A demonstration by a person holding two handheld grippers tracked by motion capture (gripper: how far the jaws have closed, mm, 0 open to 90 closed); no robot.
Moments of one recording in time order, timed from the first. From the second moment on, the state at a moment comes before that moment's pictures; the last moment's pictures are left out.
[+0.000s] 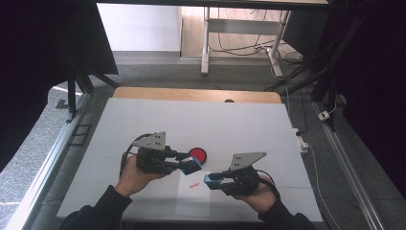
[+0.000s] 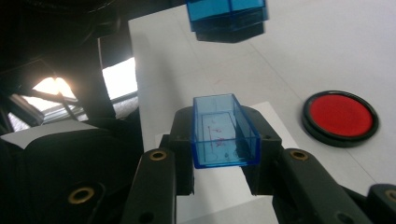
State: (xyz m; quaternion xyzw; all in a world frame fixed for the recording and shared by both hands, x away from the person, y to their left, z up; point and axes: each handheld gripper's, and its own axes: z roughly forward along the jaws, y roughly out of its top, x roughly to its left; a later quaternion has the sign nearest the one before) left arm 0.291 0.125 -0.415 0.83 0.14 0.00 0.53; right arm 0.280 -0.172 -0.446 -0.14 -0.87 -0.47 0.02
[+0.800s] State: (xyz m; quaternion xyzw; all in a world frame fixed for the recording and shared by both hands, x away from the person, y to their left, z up) left arm 0.287 0.117 -0.417 0.84 0.07 -0.01 0.54; right arm 0.292 -0.140 -0.456 -0.10 -0.86 -0.49 0.06
